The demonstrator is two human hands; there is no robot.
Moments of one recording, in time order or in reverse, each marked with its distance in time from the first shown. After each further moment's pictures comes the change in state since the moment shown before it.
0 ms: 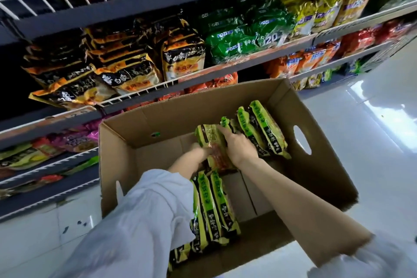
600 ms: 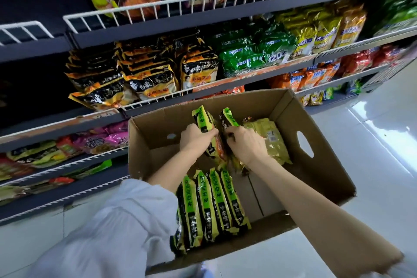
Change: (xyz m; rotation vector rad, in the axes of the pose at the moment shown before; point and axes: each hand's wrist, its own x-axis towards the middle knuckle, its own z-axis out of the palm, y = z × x) left_hand -0.061 0.005 -0.051 0.066 0.287 0.332; right_hand -0.059 -0.040 -0.050 0.069 0.196 -0.104
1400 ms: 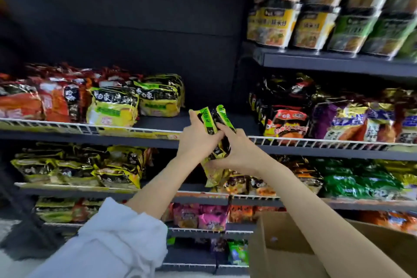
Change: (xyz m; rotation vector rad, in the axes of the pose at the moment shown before) left_hand -0.109 -0.019 -0.400 0.001 0.643 0.387; right_hand -0.036 -0.397 -0.110 0.175 -0.085 -0.619
